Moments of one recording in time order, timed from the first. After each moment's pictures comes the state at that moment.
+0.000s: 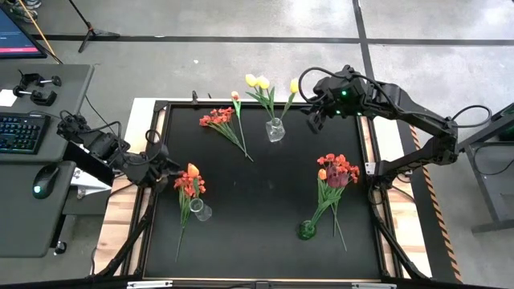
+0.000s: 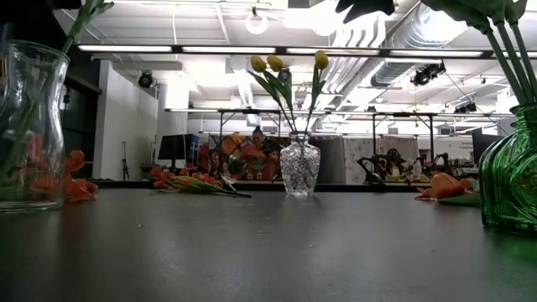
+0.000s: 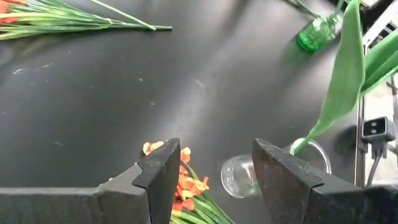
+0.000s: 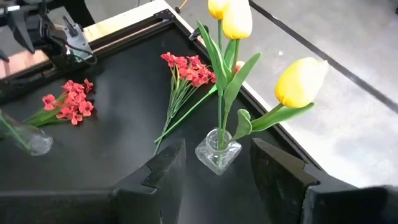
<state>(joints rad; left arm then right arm) -0.53 0.54 0.77 -1.09 -0.45 -0.93 -0.30 1.33 1.65 -1.00 0.18 0.20</state>
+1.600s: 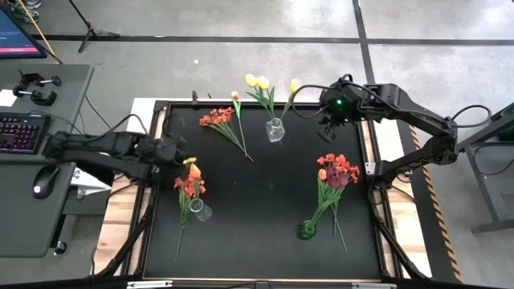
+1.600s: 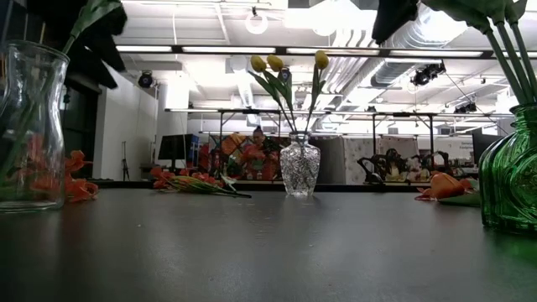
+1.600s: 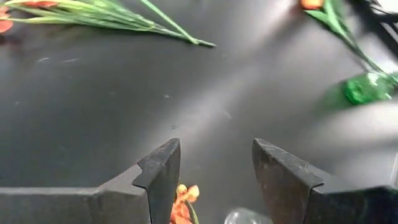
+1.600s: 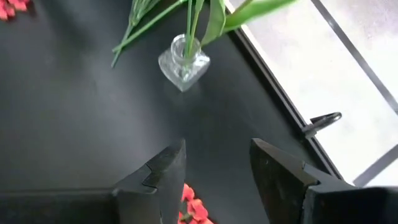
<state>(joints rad) -0.06 0.74 0.77 -0.89 -0.24 -0.83 -0.30 1.33 1.65 -1.34 0.23 0.13</state>
